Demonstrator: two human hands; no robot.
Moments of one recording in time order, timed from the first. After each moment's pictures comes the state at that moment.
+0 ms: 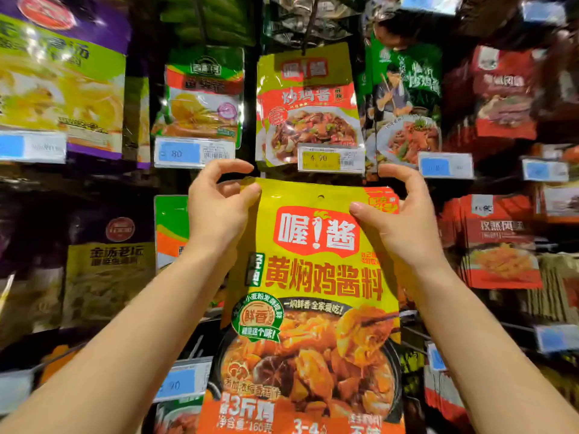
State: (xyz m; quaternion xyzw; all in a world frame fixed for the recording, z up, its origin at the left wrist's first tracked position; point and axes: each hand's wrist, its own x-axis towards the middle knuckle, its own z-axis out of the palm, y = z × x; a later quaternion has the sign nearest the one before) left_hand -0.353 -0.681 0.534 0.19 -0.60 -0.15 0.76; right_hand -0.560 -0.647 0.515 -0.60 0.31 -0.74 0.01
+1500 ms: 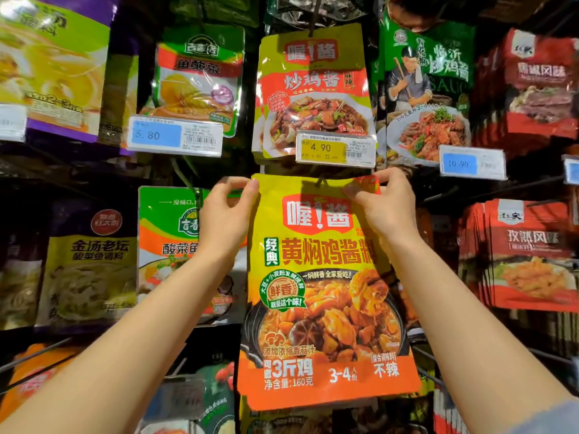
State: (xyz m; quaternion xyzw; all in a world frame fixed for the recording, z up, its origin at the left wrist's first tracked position) left_hand -0.374 -0.760 0.523 0.26 -0.61 -0.15 0.74; right_hand -0.586 -0.741 0.552 -0.55 0.43 -0.71 -0.03
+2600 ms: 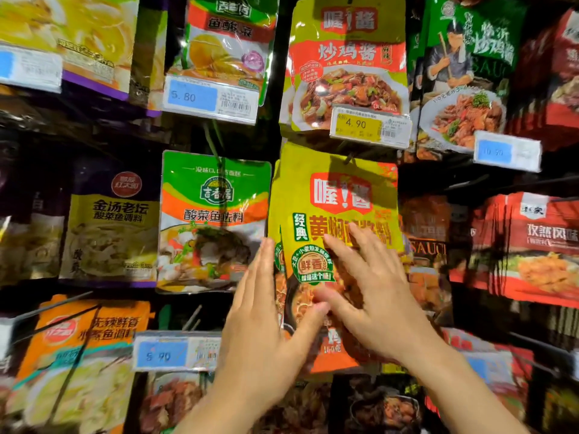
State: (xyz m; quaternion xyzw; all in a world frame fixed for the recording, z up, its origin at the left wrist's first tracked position) left_hand -0.382 -0.688 0.377 0.37 -0.71 -0.04 0.60; right_hand -0.550 -0.685 0.427 -0.75 0.49 -0.38 -0.23
